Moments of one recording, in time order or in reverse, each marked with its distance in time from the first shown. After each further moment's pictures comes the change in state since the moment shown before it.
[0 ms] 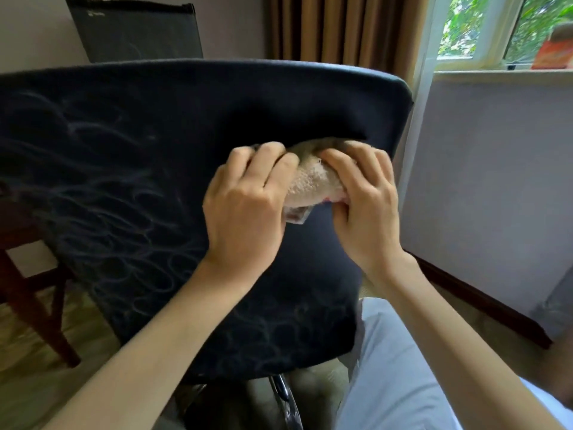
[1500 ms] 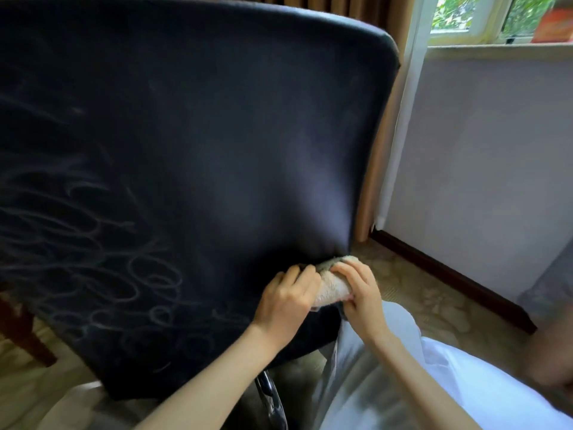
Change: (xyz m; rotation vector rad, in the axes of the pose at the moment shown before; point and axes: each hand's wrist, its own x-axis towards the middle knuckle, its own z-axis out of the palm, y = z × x) left_hand -0.167 0.066 0.135 -0.109 -0.322 0.213; right_hand -0.191 0.122 0.051 0.188 -0.338 0.350
